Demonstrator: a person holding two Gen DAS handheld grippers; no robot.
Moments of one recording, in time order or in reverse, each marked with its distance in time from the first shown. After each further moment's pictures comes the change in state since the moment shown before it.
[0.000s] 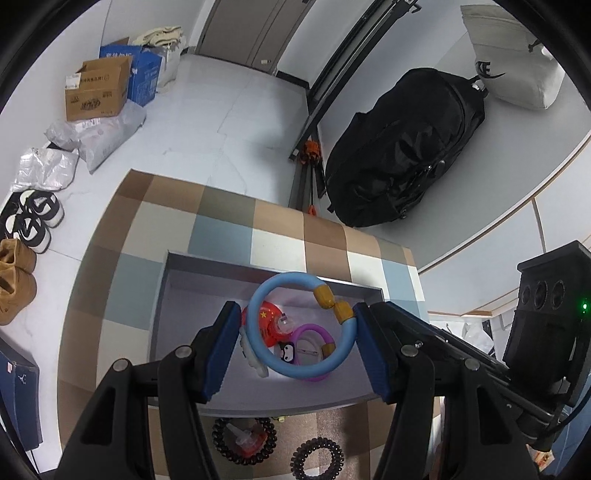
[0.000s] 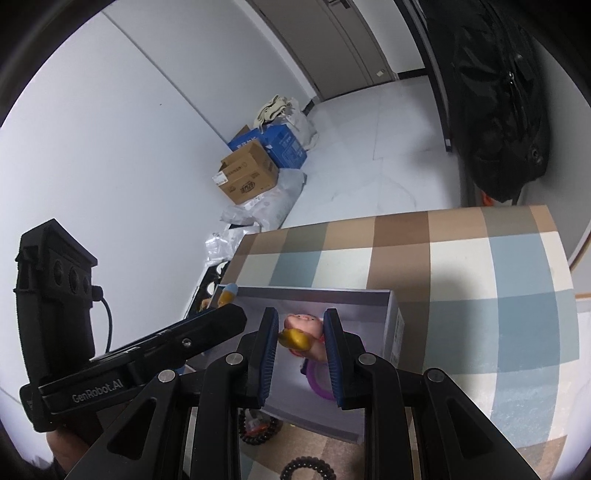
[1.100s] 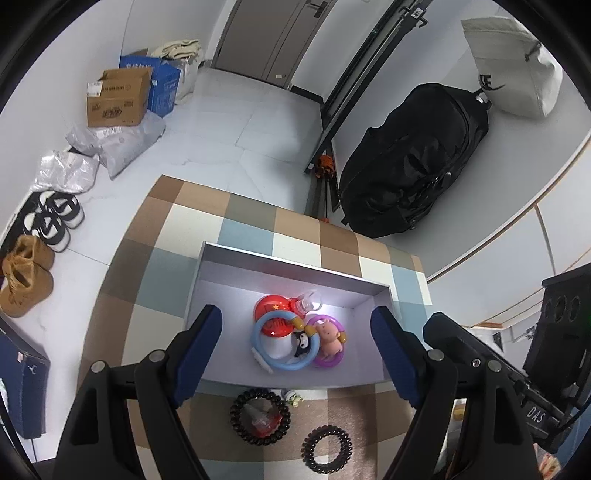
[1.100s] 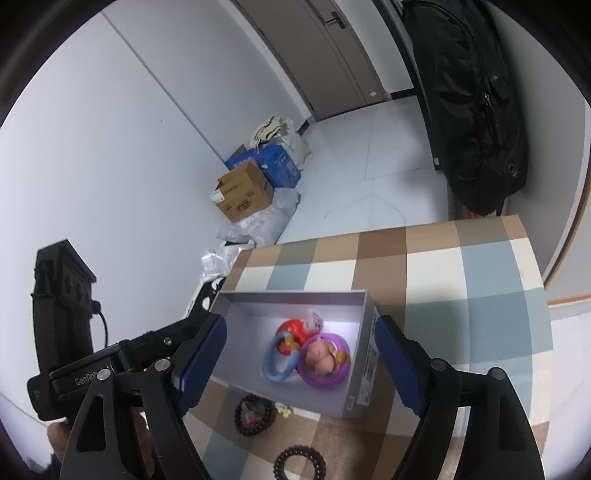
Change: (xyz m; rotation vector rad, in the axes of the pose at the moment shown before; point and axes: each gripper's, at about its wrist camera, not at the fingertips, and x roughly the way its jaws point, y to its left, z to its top) left arm -0.021 0.001 -0.014 -0.008 -0.072 0.064; right arm -0.033 0.001 -0.012 -0.027 -0.085 -0.037
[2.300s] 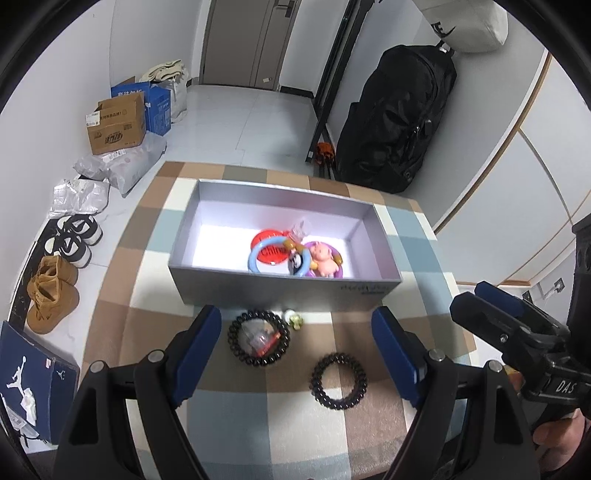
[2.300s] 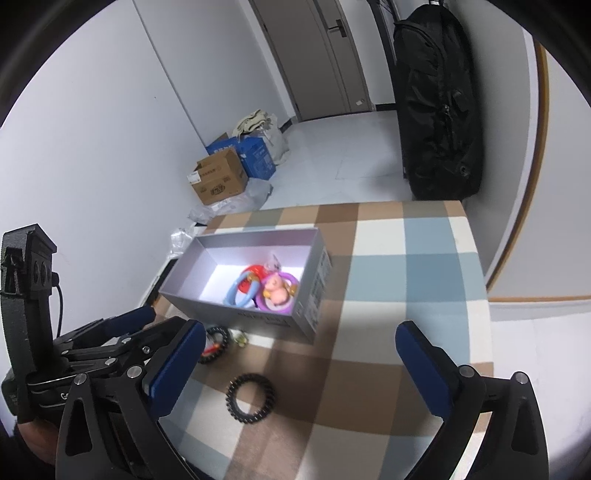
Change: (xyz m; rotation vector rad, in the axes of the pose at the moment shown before) left arm -0.014 -0.025 -0.066 0.163 -0.005 0.089; right arm -0.051 -0.004 -0.056 -0.091 0.001 -0.157
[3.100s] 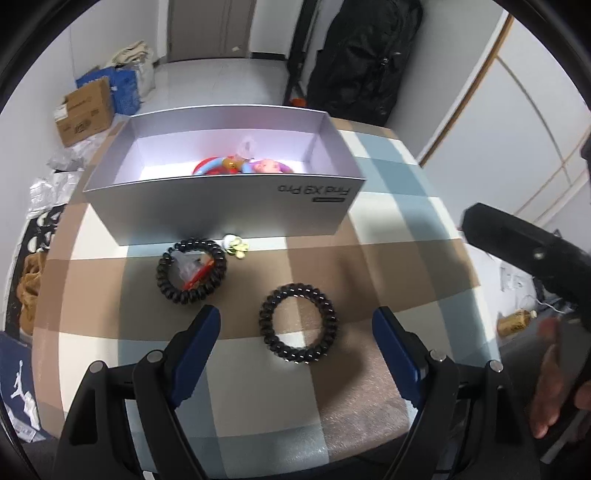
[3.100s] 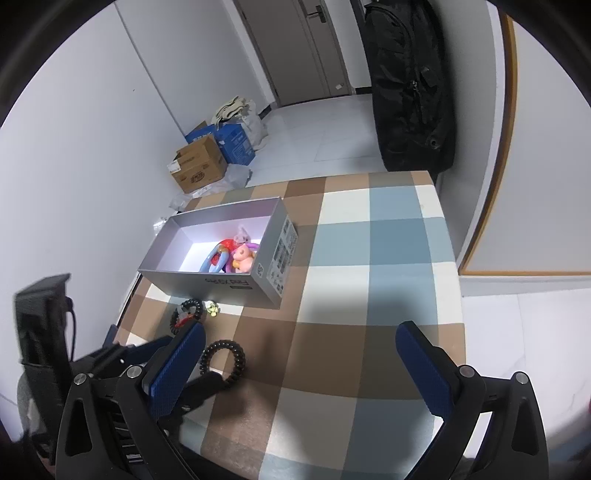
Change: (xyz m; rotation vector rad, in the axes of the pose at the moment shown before) left arm 0.027 -0.030 -0.038 0.109 0.137 -0.010; right arm -0.010 -0.022 -0.016 0.043 0.057 -0.054
